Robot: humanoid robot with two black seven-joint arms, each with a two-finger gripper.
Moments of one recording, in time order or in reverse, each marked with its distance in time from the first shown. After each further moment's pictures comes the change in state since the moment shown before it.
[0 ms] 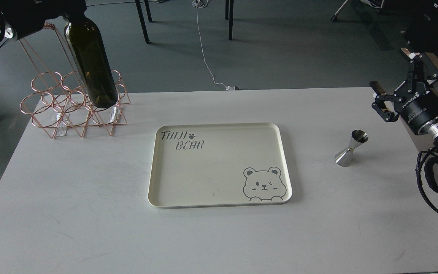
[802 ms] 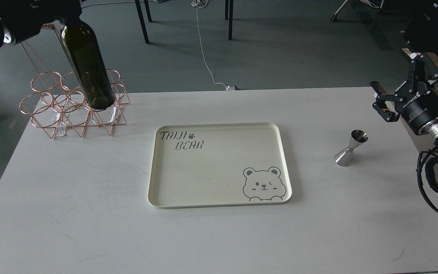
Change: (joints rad) left arm 0.016 -0.008 0.002 0.042 0.002 0.034 0.000; right arm -0.003 -0.002 0.005 0.000 0.000 0.002 0.000
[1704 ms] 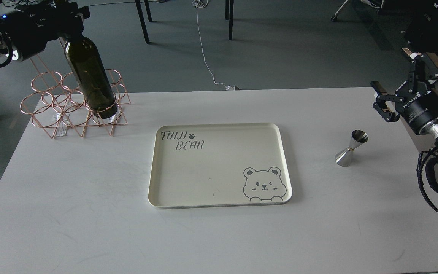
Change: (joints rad) left arm 0.062 -0.029 -0.002 0.048 -0.006 0.041 0.000; right arm 0.000 -0.003 0.000 0.002 0.000 0.000 0.000
